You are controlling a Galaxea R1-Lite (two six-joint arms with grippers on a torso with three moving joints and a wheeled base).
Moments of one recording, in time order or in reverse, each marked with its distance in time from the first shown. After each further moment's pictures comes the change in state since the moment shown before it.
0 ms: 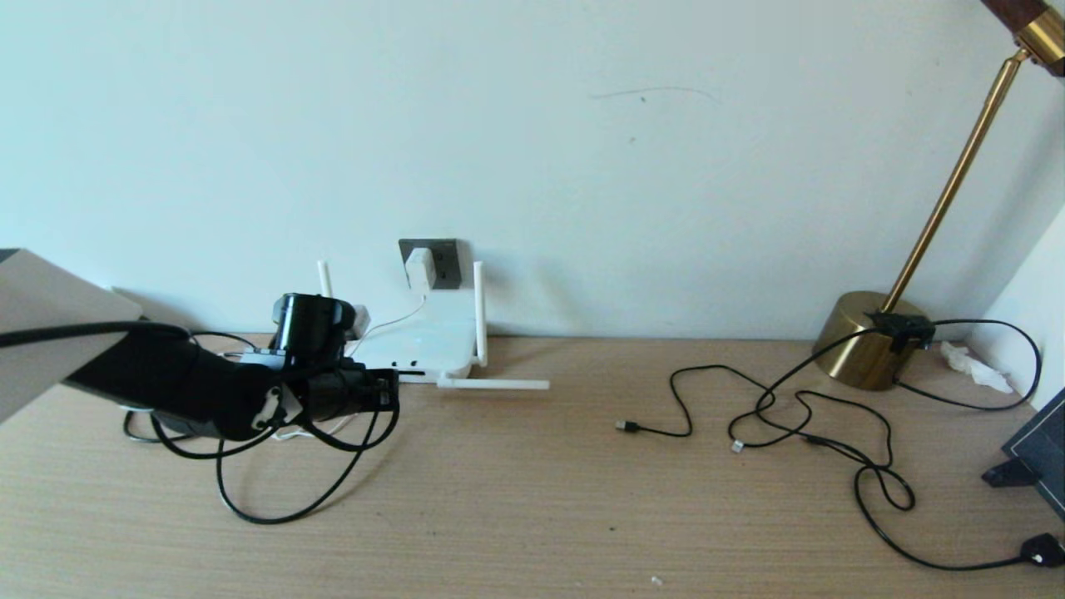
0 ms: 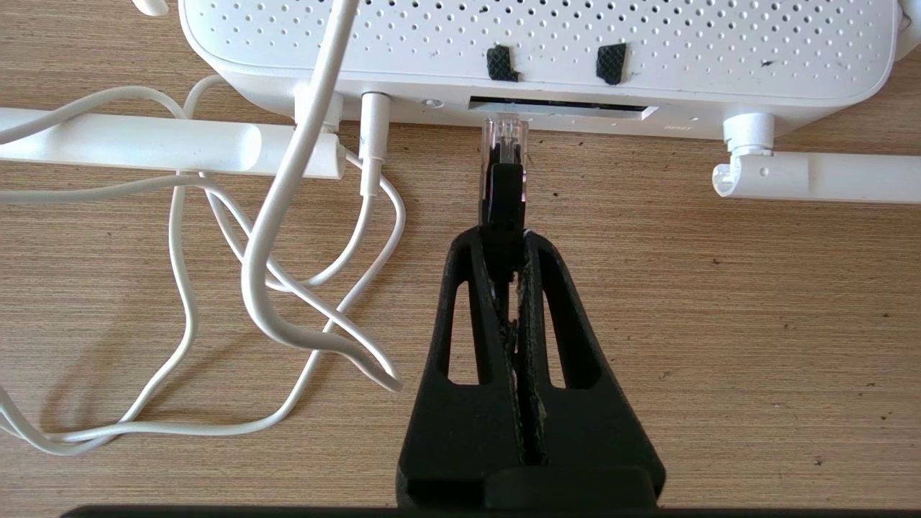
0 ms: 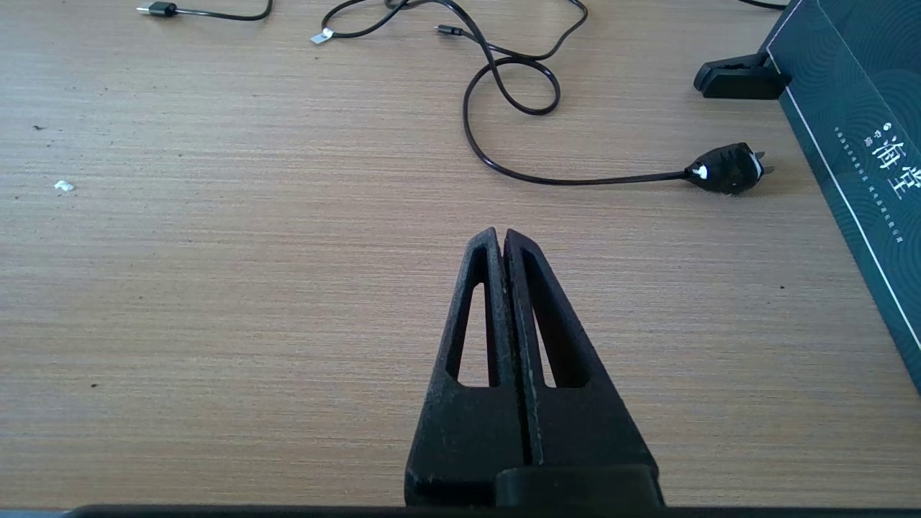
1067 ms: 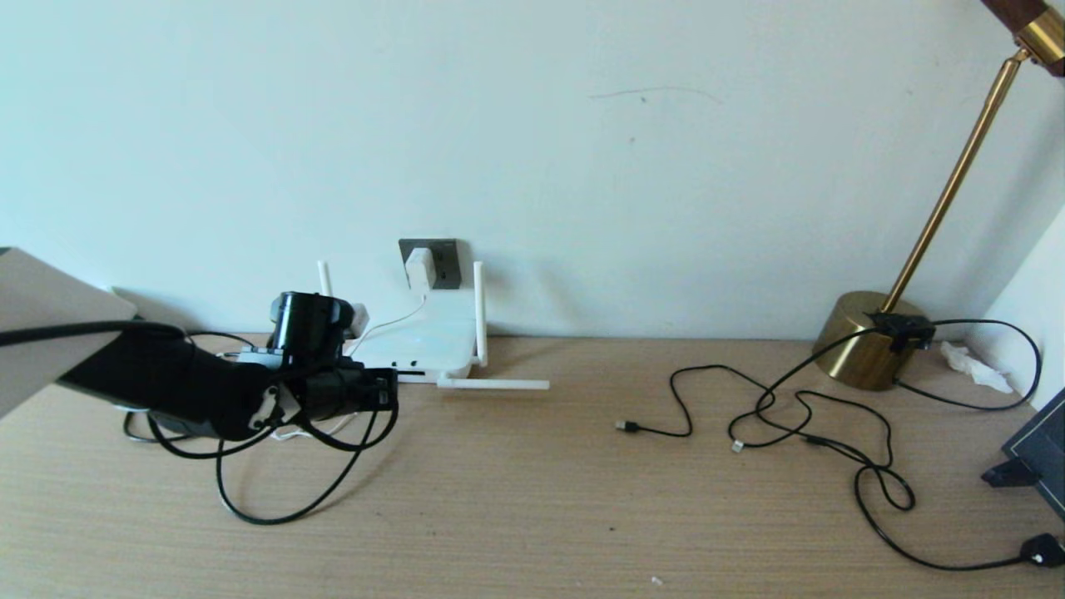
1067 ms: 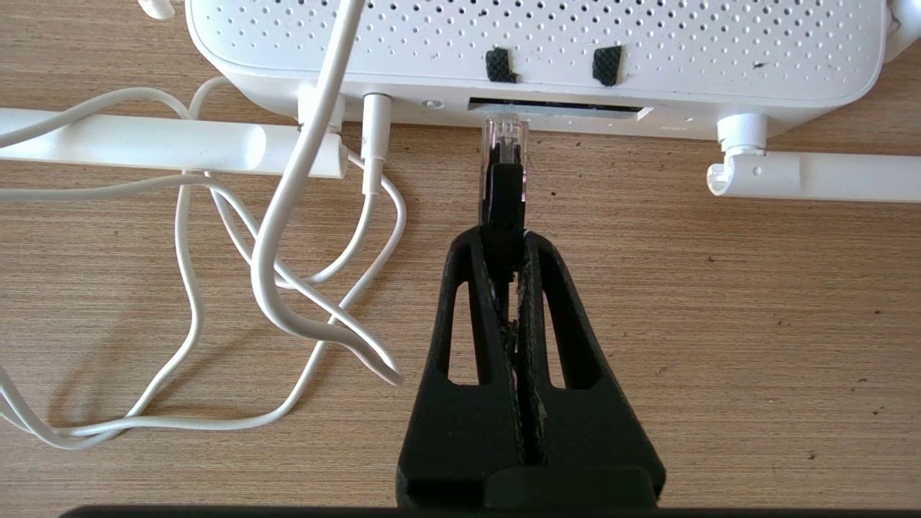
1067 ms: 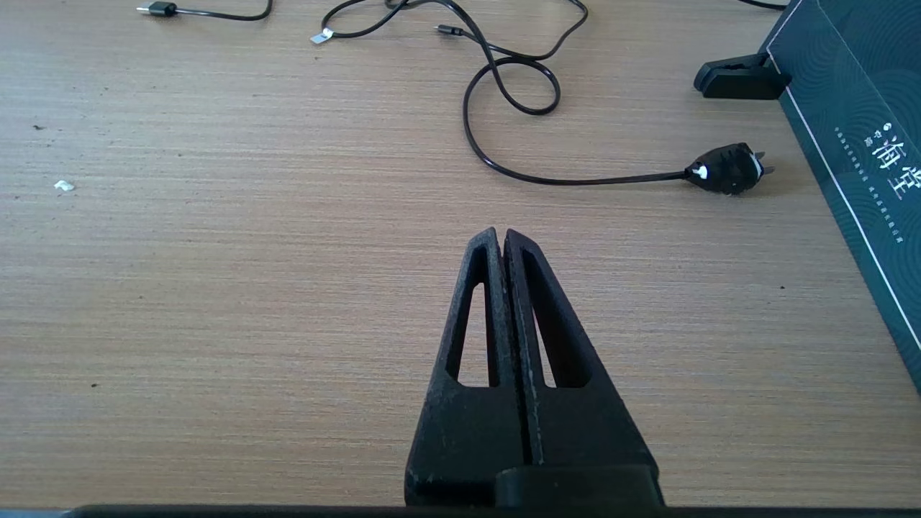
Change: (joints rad) left arm 0.000 -0.010 0.004 0.002 0.000 0.000; right arm 0.000 0.000 0.000 0.000 0.000 0.000
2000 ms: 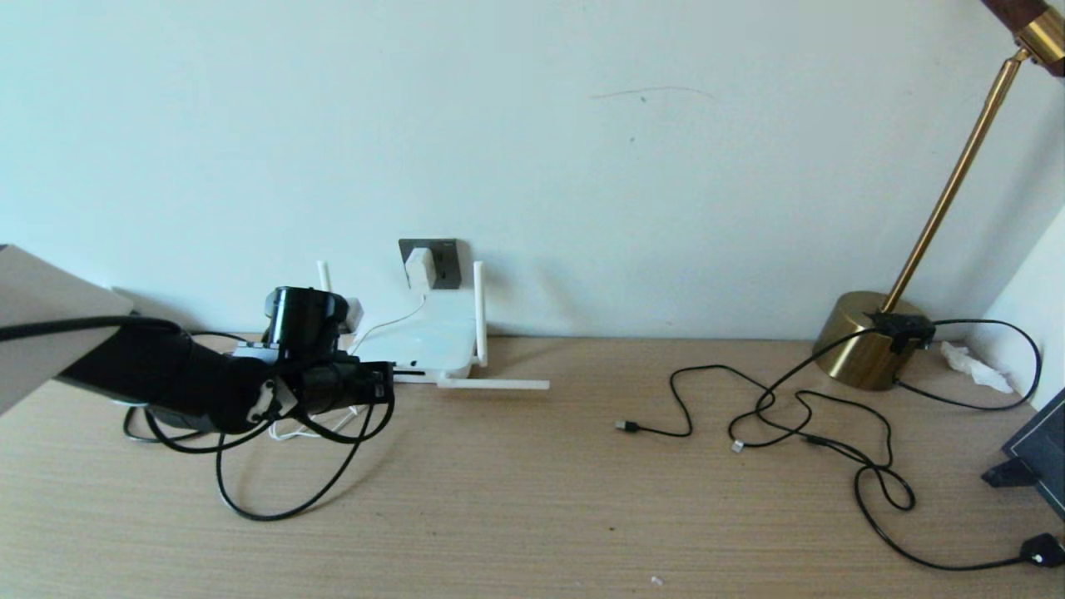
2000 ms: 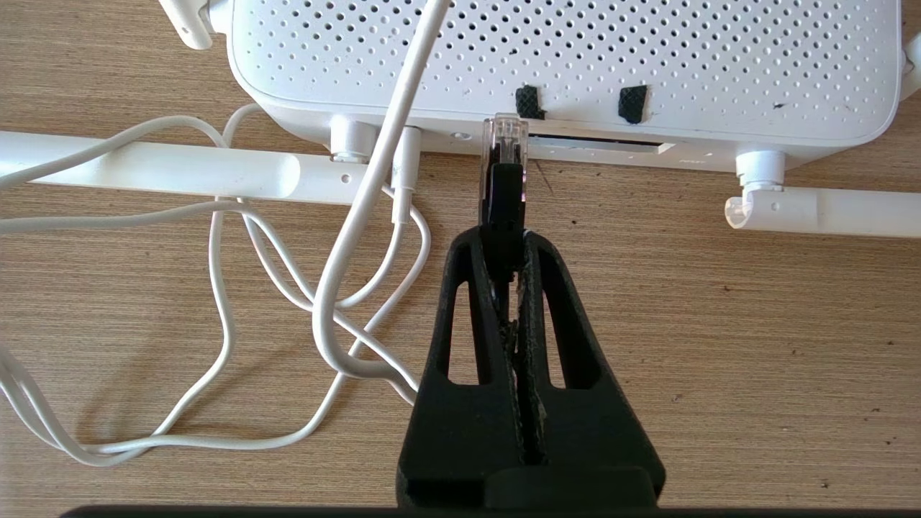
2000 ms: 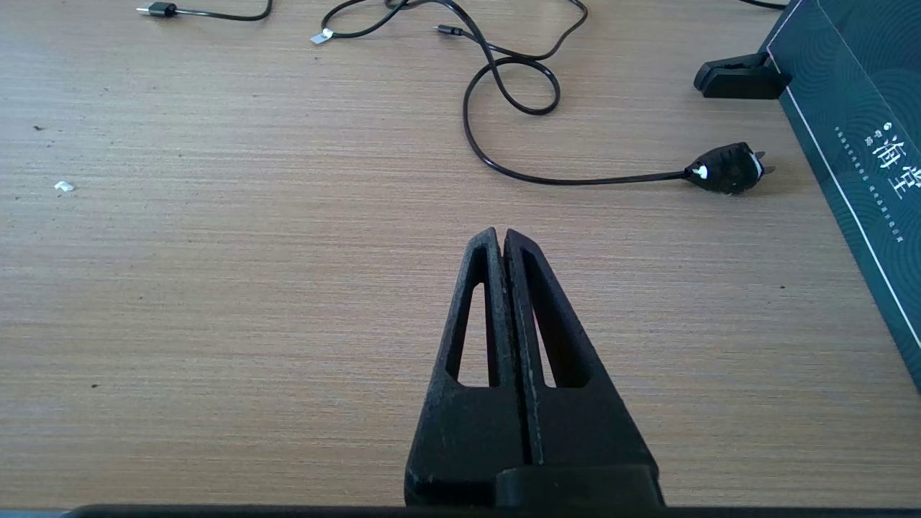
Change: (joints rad) left arm 0.017 0.007 -0.025 0.002 0.000 0.000; right arm 0.000 0.000 0.000 0.000 0.000 0.001
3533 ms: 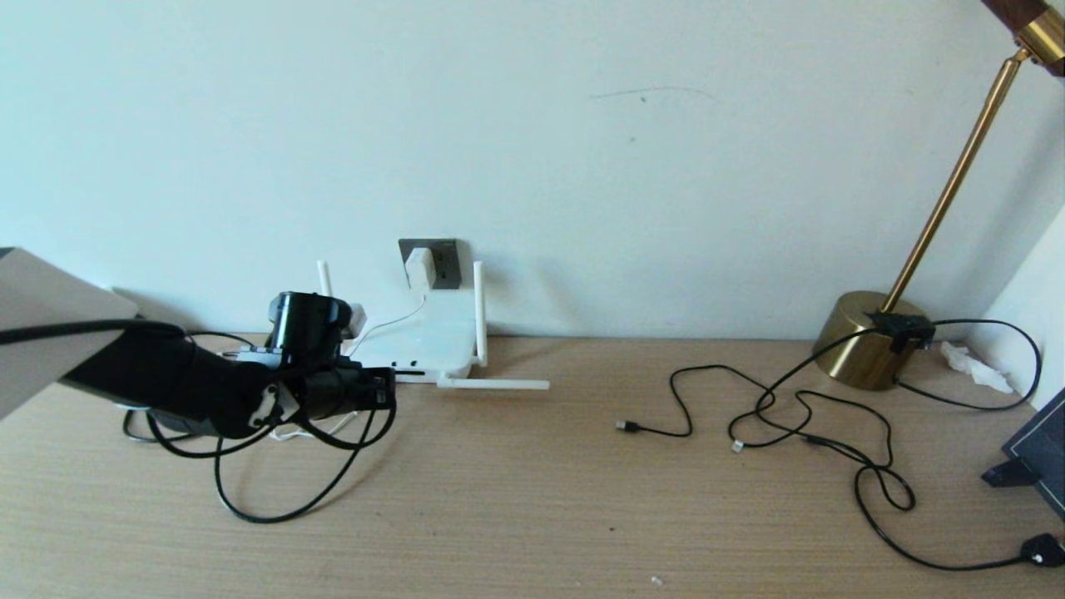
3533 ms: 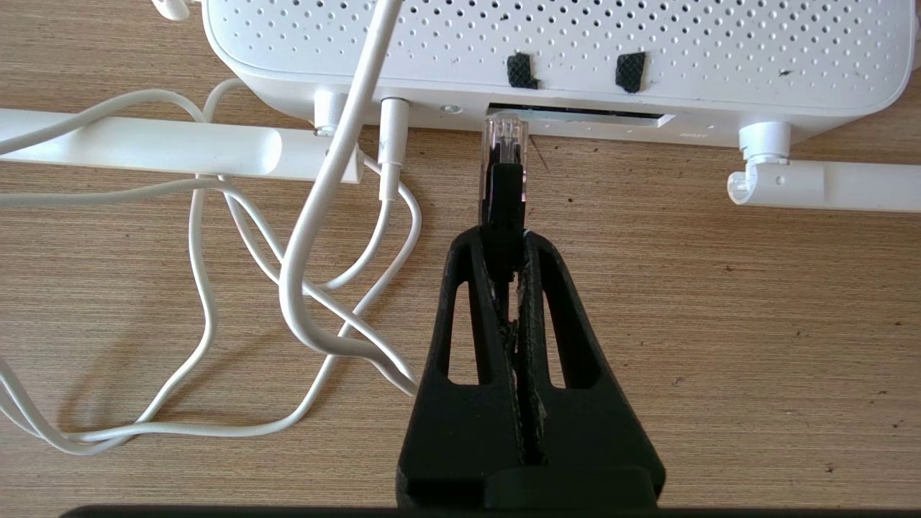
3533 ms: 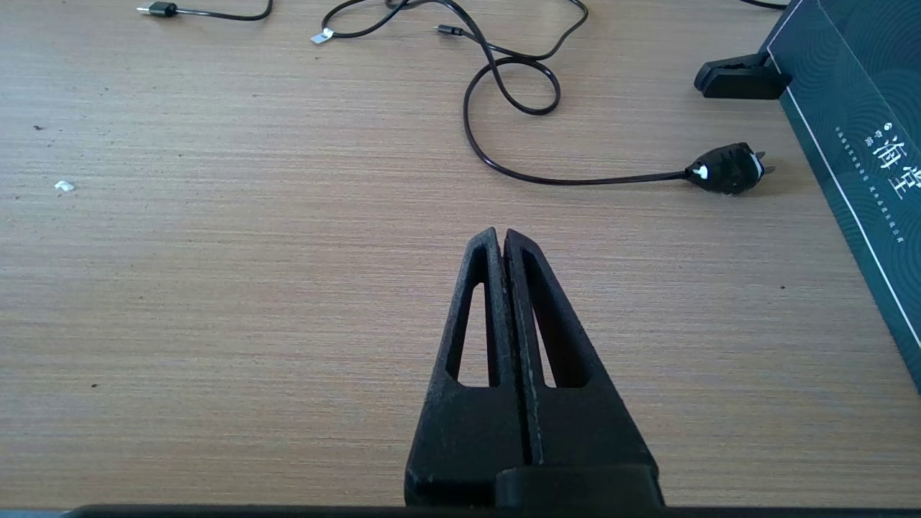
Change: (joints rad) left arm -0.009 0.001 0.016 0.001 0.000 0.000; right arm 0.000 0.000 0.000 0.000 0.000 -0.001
